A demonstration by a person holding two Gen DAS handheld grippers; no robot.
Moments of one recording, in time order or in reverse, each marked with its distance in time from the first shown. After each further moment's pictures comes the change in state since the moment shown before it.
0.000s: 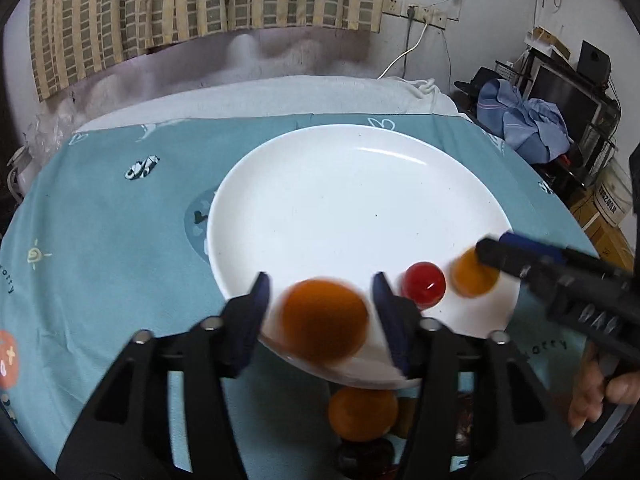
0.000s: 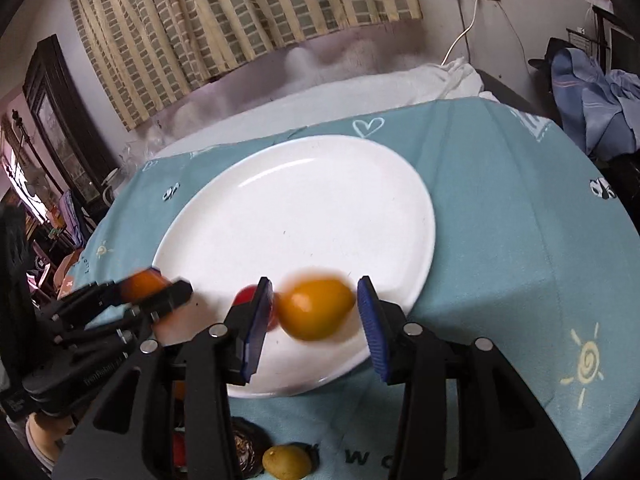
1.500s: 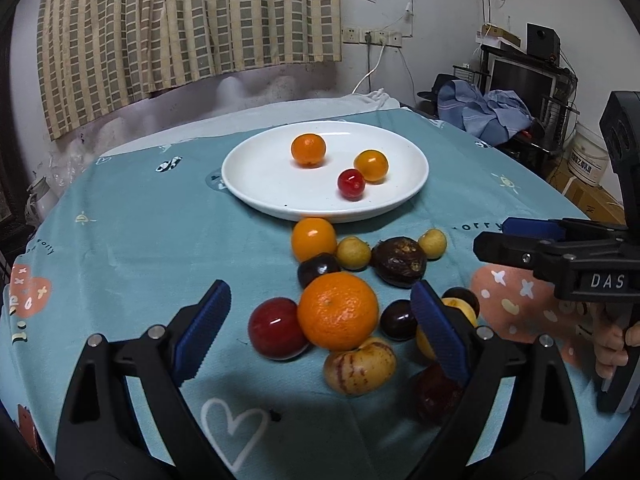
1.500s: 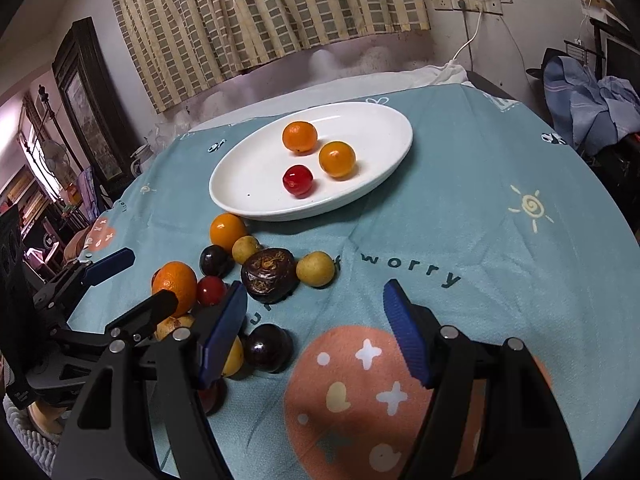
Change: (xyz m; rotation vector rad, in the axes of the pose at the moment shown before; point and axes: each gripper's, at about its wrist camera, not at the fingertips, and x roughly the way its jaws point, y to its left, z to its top) left arm -0.103 -0.032 -0.112 0.121 -0.139 -0.011; right arm -0.086 0.015 -0.105 -0.074 0.021 0.036
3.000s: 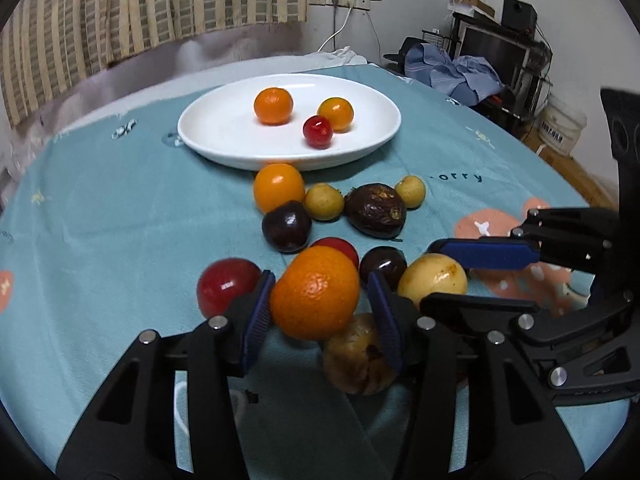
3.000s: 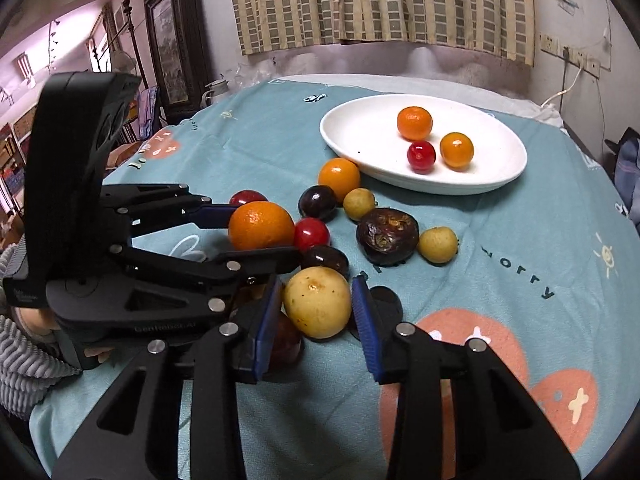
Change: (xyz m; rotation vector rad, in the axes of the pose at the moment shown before) left arm 0.025 0.006 -0.016 0.017 0.142 -0.152; right arm 0.015 0.063 -0.029 -0.331 0.075 0.149
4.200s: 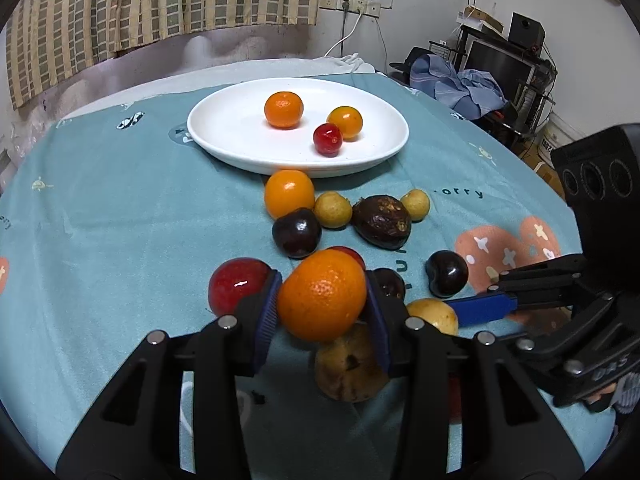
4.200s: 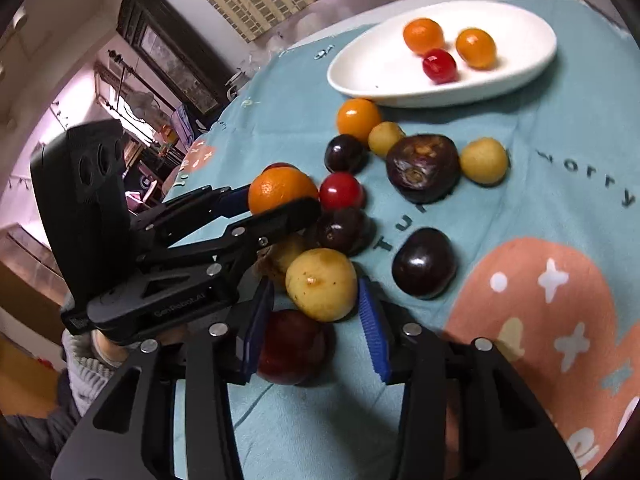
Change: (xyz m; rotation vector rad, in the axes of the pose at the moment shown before) left arm -0.004 0.008 0.003 -0.046 -0.015 -0.020; right arm 0.019 -0.026 -0.005 0.297 0.148 0.296
